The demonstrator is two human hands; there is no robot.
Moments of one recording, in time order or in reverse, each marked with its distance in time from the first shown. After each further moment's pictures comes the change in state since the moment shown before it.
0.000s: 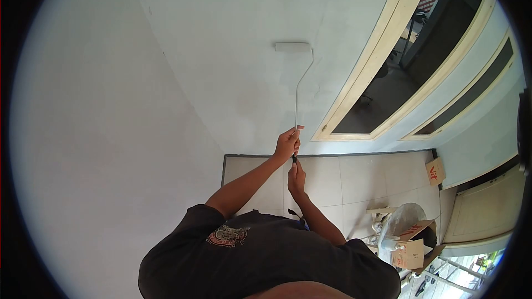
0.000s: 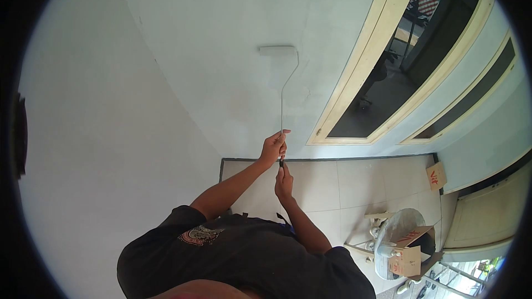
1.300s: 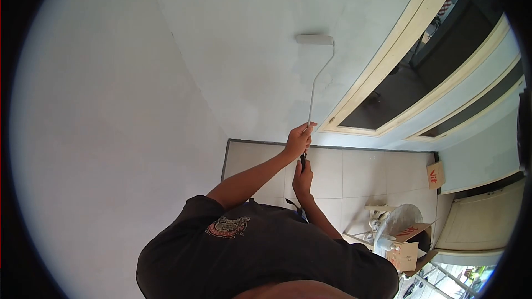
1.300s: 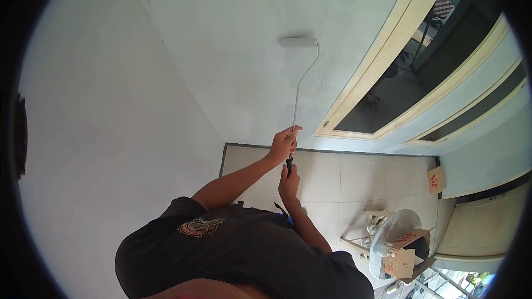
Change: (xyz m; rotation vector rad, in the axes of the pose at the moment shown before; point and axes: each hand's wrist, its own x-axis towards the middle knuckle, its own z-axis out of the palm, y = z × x) left_hand -0.017 0.016 0.017 0.026 0.058 -0.055; right_hand -0.024 -0.041 -0.005 -0.252 0.099 -0.019
